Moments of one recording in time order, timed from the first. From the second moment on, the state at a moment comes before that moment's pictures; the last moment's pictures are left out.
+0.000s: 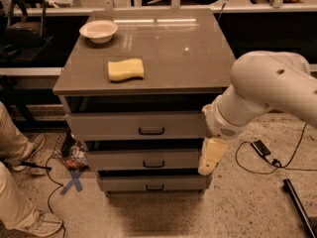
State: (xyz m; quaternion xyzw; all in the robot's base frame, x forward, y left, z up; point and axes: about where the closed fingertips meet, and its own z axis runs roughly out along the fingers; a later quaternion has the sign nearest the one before) arm 0.479 -0.132 0.755 -0.63 0.76 0.05 0.16
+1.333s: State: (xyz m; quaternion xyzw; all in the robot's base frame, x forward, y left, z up) arm 0.605 -0.116 0.684 -0.63 0.75 -0.01 0.20
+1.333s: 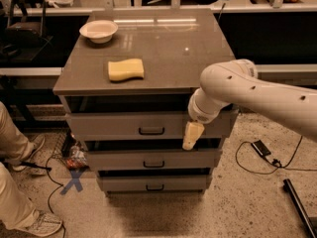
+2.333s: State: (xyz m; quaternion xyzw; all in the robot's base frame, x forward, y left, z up) arm 0.616 -0.125 0.646 -0.61 0.77 0.02 0.20
